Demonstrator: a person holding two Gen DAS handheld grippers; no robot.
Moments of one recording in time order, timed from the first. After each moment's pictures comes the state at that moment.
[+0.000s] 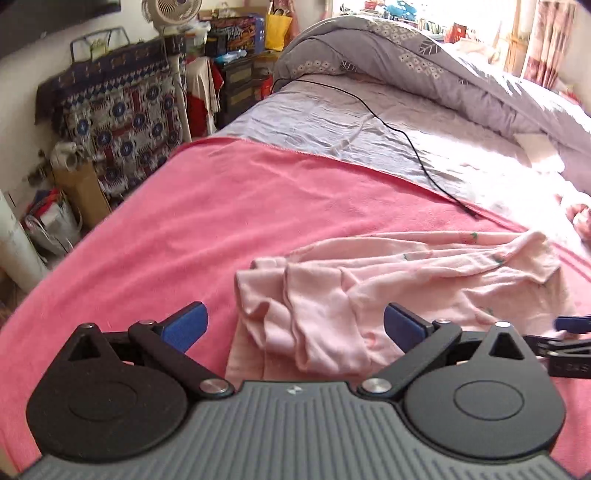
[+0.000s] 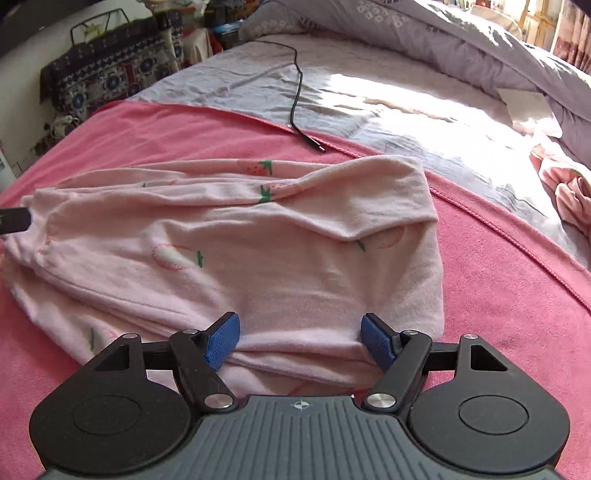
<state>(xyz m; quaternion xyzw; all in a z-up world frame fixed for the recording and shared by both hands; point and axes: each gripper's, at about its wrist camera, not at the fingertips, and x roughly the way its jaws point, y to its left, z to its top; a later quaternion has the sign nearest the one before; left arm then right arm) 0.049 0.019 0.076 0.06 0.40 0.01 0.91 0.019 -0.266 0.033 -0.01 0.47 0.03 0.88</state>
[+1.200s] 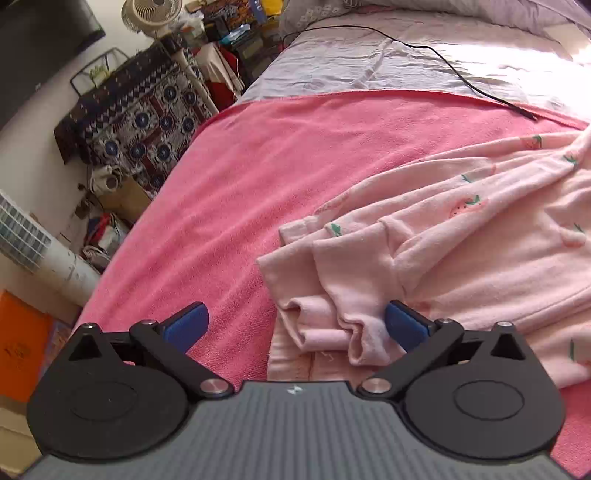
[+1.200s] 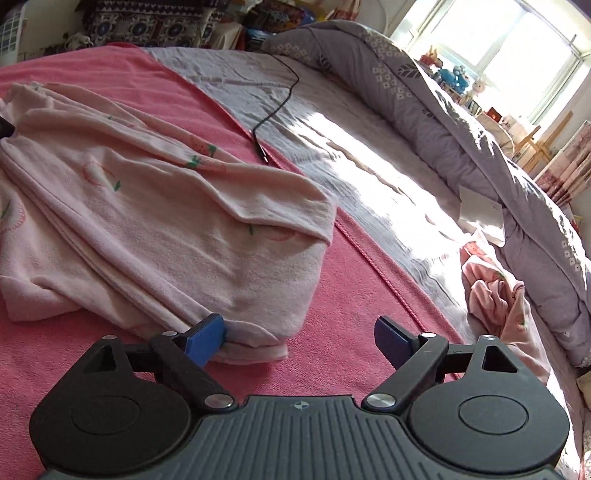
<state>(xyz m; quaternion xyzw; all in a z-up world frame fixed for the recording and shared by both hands) 0.072 0.004 0.044 0.14 0.48 0.04 0.87 -0.001 -0.307 0.024 -0.23 0.40 -0.02 0.89</state>
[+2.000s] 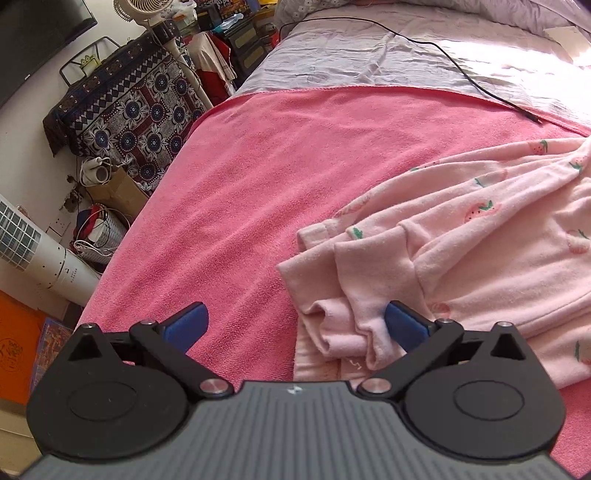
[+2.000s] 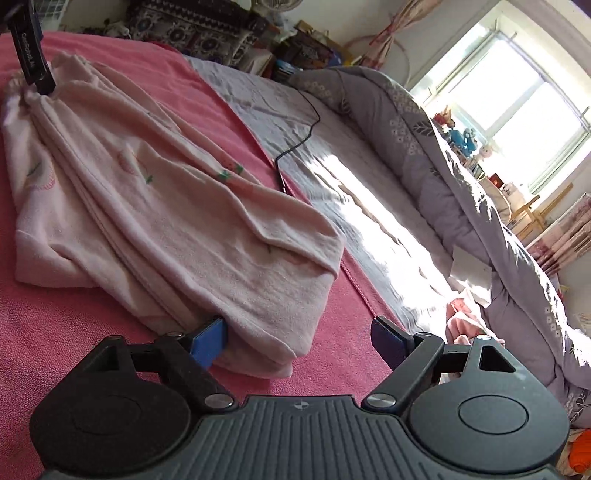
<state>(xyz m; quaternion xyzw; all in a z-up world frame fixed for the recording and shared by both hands) 0.079 0.019 0.048 0.14 0.49 0.02 0.86 -0.016 -0.278 0.023 -0.32 0.32 0.02 0.89</state>
